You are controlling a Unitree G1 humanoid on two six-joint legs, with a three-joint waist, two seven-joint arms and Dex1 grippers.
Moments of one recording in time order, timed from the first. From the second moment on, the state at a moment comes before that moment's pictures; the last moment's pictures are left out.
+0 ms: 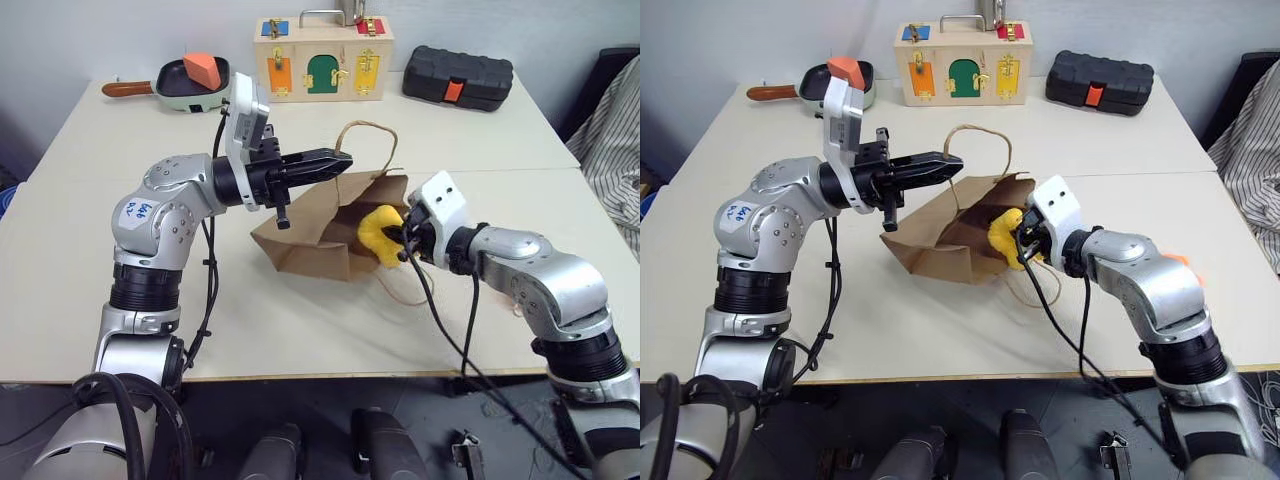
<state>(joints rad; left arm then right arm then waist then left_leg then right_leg) -0.93 0.44 0.03 0.09 -0.59 0.61 -1.00 -0.70 -0.76 0.29 -0.24 0.31 0.78 0.57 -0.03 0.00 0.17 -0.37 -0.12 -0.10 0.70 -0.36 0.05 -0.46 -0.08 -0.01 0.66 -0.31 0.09</state>
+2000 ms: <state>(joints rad) -0.92 0.45 0.06 0.09 -0.60 0.61 -0.98 -0.66 -0.33 0.18 -0.10 0.16 0.56 0.73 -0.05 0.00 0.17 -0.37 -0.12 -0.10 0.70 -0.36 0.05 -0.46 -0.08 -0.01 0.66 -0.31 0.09</state>
